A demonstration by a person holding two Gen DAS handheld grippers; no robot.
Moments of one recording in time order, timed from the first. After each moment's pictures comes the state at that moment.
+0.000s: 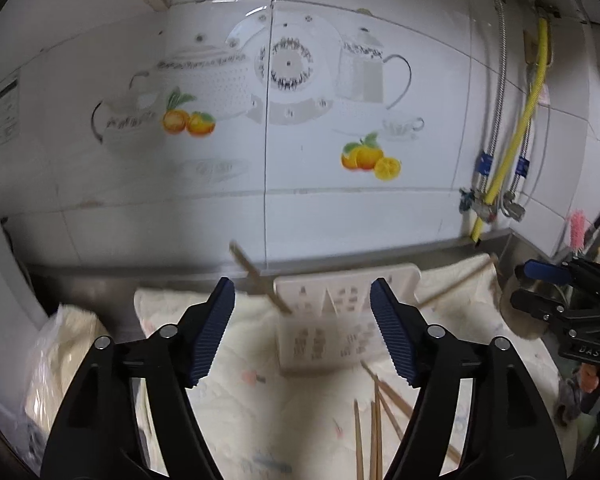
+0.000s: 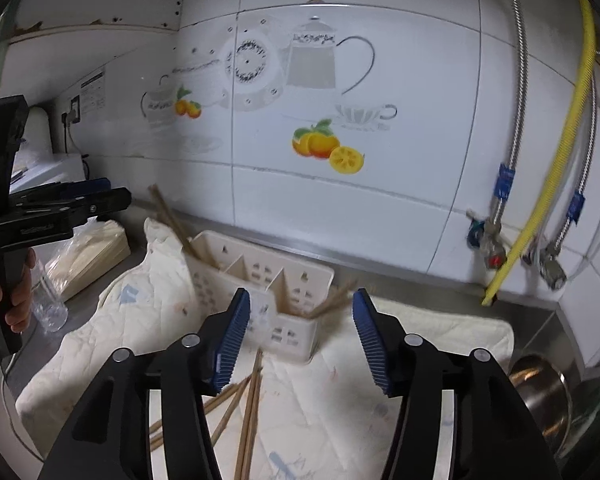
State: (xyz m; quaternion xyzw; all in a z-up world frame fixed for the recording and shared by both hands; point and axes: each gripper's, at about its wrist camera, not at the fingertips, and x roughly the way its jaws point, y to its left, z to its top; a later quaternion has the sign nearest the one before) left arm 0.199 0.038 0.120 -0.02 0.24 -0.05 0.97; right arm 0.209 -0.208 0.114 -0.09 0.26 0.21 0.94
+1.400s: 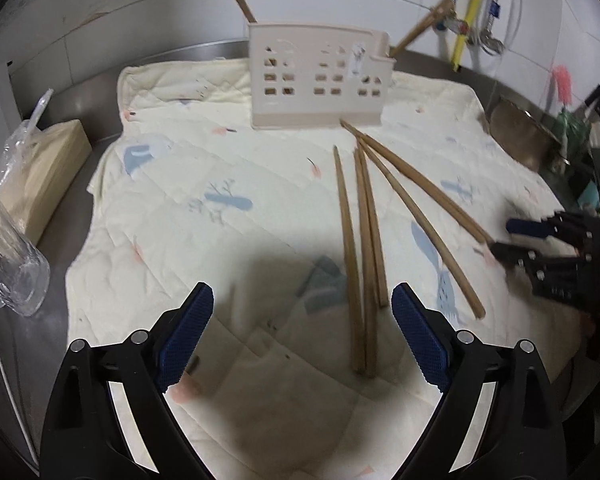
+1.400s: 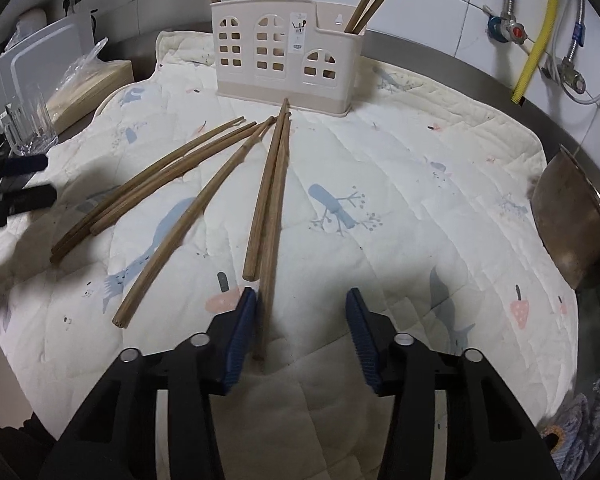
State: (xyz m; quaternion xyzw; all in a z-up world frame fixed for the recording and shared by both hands) left arm 0.069 0.011 -0.062 0.00 0.41 -0.07 0.91; right arm 0.108 -0.226 -0.083 -0.13 0.42 0.18 0.88
